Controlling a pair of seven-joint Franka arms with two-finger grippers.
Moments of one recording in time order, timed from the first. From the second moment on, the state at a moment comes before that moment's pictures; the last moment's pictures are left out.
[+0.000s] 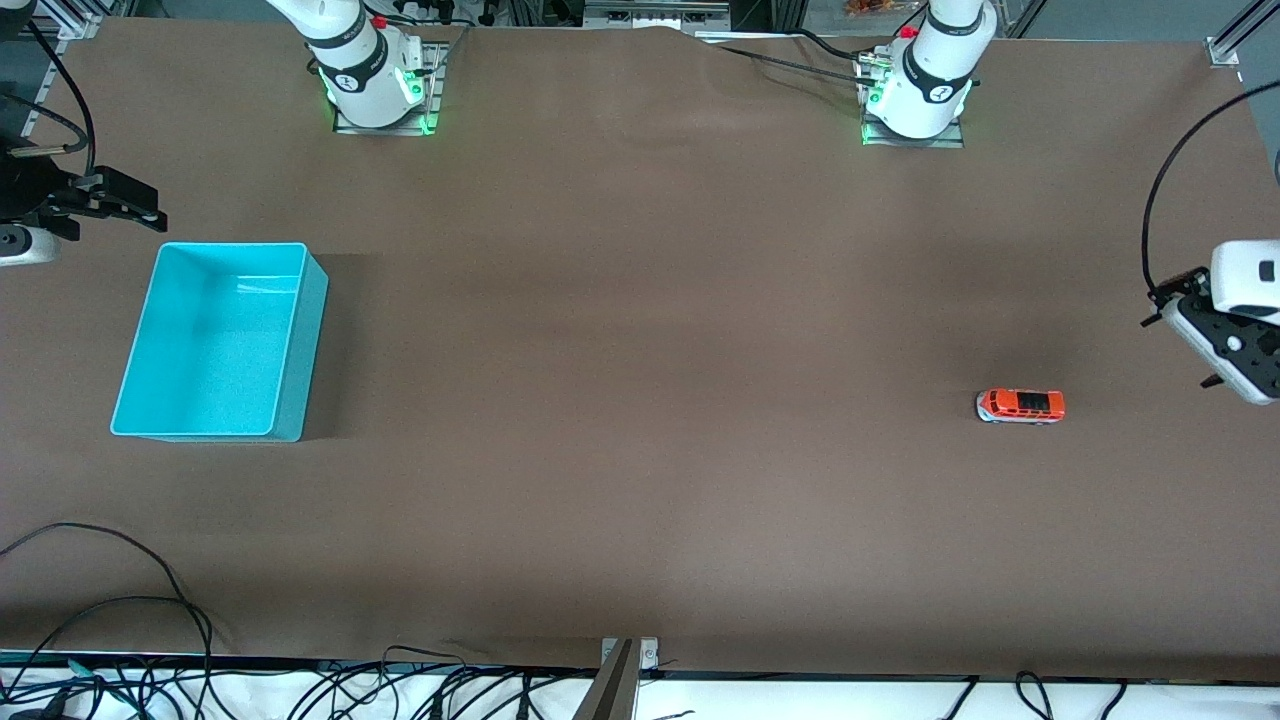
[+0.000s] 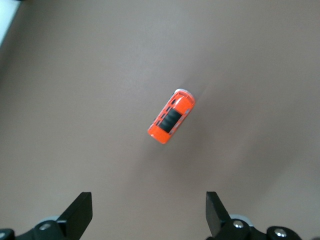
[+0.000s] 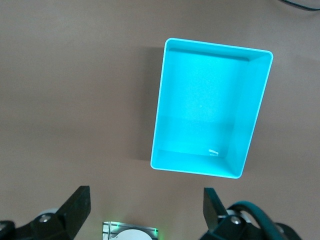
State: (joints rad) left arm 0.16 0.23 0.03 -1.66 0.10 1.89 1.16; right arm 0.02 0.03 -0.06 -1.59 -0.02 1.48 -0.17
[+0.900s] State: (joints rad) left arm 0.20 0.45 -0.02 -1.86 0.04 2.26 1.60; right arm 0.02 0.03 -0.06 -1.58 -0.02 1.48 -0.17
